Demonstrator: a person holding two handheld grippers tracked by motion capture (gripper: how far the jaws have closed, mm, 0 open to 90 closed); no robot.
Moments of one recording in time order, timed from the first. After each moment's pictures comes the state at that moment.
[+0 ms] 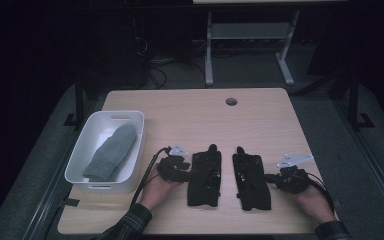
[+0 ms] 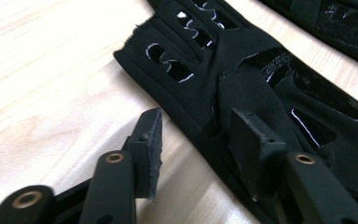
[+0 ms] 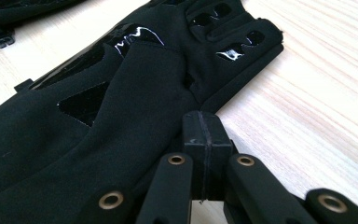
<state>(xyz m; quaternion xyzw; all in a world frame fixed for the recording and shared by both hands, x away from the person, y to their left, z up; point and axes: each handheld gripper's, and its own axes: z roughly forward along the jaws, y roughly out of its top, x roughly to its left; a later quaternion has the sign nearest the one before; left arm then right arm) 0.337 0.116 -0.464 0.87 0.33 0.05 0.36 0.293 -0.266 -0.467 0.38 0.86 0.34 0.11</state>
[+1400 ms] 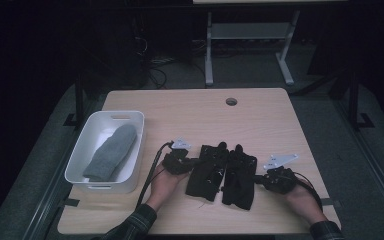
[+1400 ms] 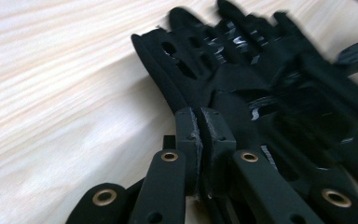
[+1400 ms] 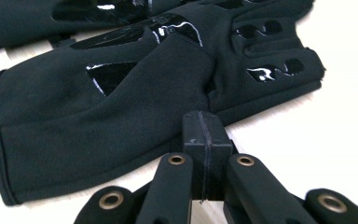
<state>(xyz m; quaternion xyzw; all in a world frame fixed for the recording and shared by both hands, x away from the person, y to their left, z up) 0.349 0.102 -0.453 0.83 0.36 0.04 0.42 0.295 -0.232 -0.465 0.34 0.87 0.34 0.09</state>
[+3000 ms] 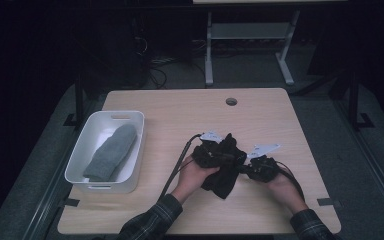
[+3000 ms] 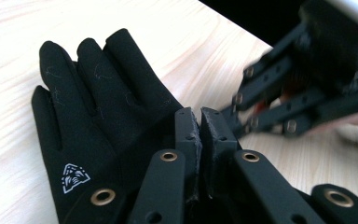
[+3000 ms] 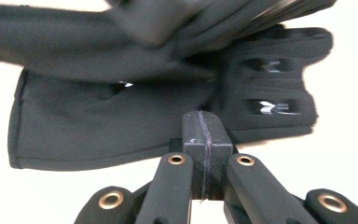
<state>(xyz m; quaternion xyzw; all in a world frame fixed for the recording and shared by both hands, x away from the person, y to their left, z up) 0.358 0.017 -0.434 0.84 0.29 -0.03 0.47 0.326 -0.200 -0.457 0.34 0.86 0.37 0.10</state>
